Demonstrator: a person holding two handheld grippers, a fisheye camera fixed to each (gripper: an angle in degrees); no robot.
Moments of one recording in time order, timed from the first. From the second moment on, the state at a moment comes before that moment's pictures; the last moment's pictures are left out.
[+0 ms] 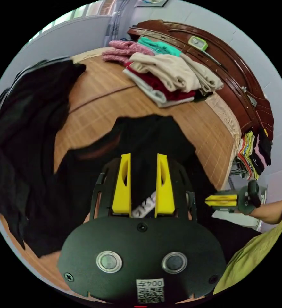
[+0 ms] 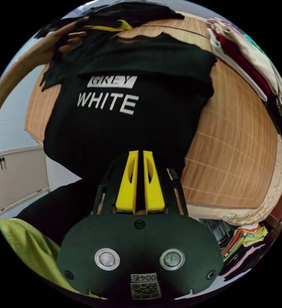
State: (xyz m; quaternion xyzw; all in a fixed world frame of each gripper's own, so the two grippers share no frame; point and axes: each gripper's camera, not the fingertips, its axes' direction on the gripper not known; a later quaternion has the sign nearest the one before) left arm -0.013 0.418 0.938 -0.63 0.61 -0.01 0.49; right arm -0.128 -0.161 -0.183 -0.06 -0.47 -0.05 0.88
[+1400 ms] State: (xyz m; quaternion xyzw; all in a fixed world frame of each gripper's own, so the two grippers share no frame) left arm -0.124 0.651 0.643 -0.79 0.41 0.06 0.45; right arm -0.197 -0.187 -0.086 -0.17 -0.46 -0.03 0.87
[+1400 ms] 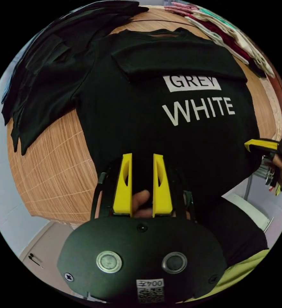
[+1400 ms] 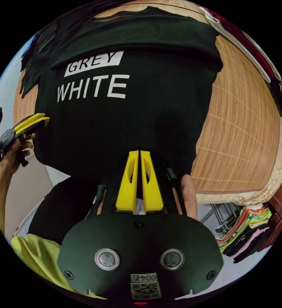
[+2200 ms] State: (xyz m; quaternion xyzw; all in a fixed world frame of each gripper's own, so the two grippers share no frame) left arm -0.530 1.051 0.715 -0.78 0.14 -0.42 0.44; right arm -0.266 -0.169 -0.163 -0.15 -0.54 0.17 0.81
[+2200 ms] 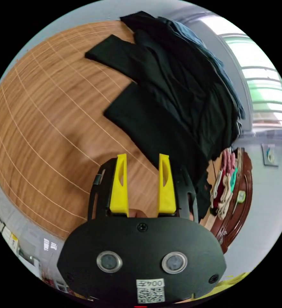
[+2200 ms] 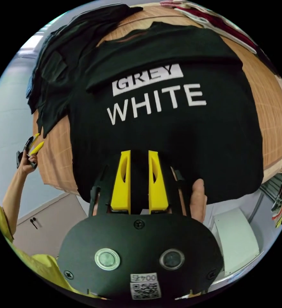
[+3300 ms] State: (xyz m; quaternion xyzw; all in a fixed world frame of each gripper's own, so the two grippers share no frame) left arm -0.609 0.895 0.754 -0.56 0.34 -0.33 0.68; right arm -0.224 -0.104 -0.208 -0.09 -0.55 0.21 0.80
